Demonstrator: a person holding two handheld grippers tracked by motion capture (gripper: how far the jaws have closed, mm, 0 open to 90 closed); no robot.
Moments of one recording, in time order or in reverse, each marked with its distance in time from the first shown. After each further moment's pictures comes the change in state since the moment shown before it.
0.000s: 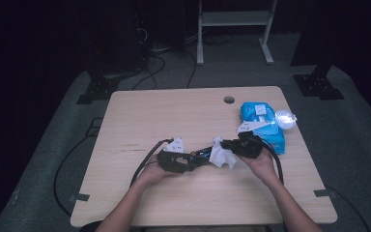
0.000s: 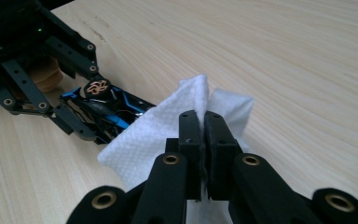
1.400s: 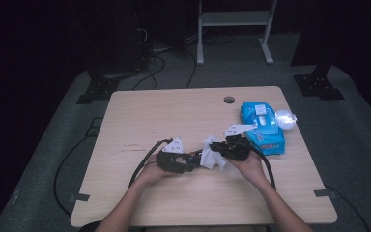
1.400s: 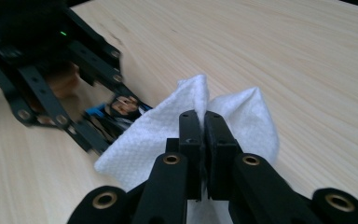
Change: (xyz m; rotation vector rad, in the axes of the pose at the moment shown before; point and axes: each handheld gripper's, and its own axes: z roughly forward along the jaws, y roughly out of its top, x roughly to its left) left arm -0.001 0.000 -0.003 -0.009 0.006 0.015; right arm 0.028 0.009 0.023 -0.018 0.016 -0.064
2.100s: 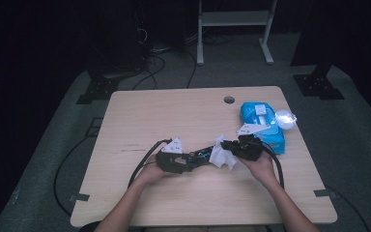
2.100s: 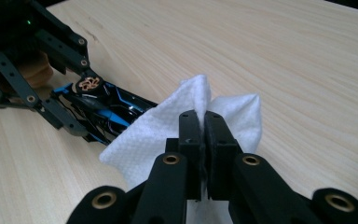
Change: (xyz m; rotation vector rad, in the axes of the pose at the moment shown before) left arm 0.000 -0.001 -0.002 0.000 -0.001 0.002; right arm -0.020 -0.015 -0.026 -0.004 -0.063 0.037
